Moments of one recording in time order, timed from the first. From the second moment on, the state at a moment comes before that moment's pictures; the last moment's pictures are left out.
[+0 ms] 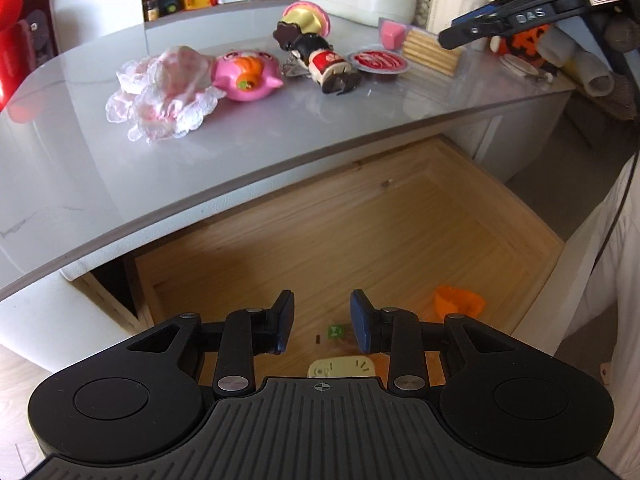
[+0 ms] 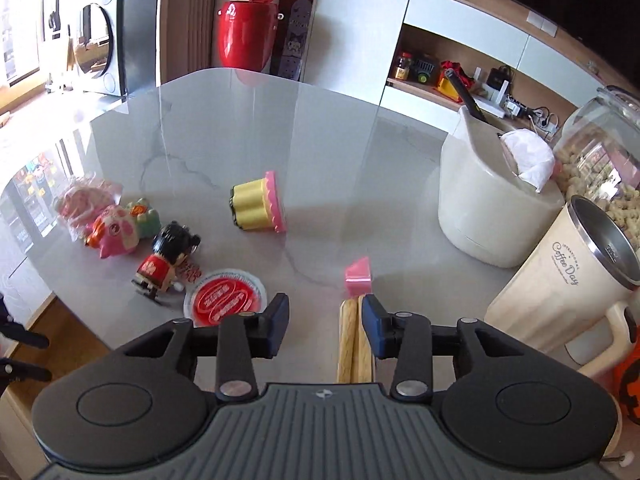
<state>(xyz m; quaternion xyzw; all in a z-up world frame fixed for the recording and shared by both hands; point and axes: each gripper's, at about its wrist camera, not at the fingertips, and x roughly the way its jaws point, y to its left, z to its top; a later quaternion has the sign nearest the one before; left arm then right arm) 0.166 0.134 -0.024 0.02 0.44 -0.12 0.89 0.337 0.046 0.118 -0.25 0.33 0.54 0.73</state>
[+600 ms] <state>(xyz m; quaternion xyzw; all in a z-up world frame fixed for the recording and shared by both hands) 0.181 0.094 -0.044 0.29 0.52 -0.29 0.75 0.265 -0.004 0.029 -0.30 0.43 0.58 0.62</state>
